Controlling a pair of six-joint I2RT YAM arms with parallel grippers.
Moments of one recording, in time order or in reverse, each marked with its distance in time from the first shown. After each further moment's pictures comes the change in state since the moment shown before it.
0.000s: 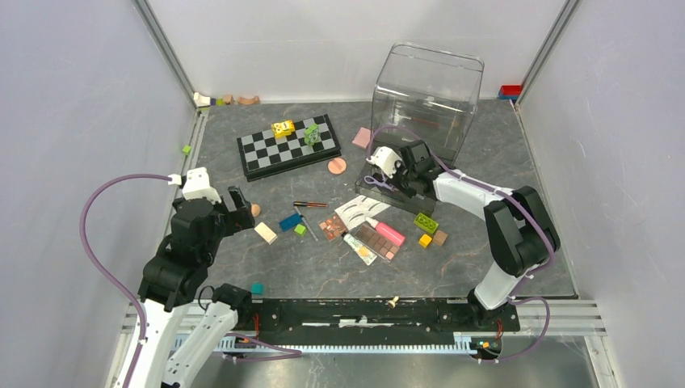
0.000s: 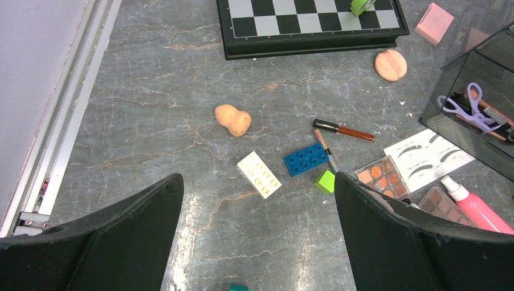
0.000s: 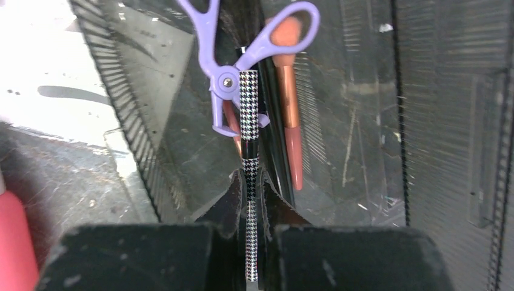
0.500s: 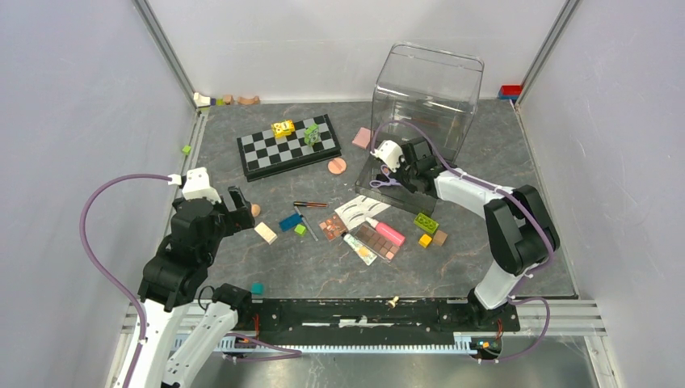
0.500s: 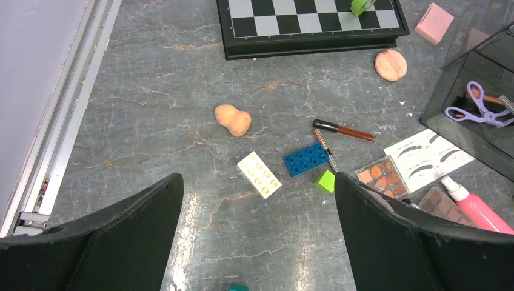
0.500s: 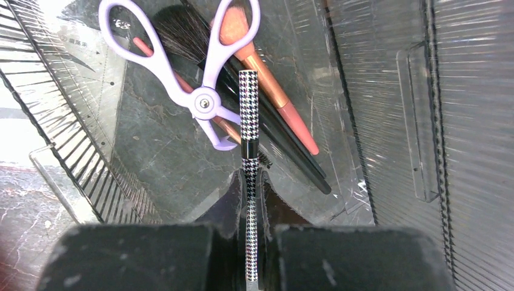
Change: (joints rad) left arm 0.000 0.000 0.000 0.000 0.000 0.000; right arm -0.020 0.008 0.010 0.049 0.123 0.041
